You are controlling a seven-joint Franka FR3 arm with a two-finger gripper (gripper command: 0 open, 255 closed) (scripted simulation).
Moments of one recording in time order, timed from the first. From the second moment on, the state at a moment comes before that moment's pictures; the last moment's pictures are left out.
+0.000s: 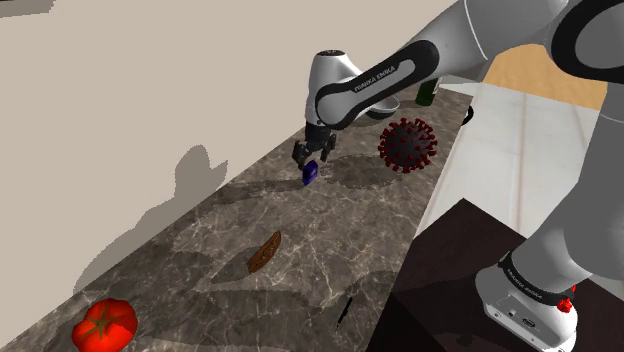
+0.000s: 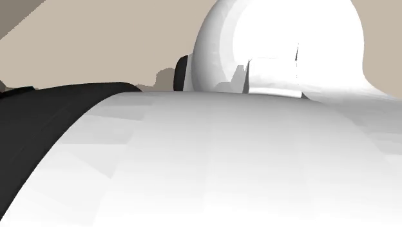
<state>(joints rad) 0.17 0.37 0.16 -1.95 0.03 2.36 0.29</state>
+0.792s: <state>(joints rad) 0.17 0.41 0.16 -1.96 0.02 2.41 0.29</state>
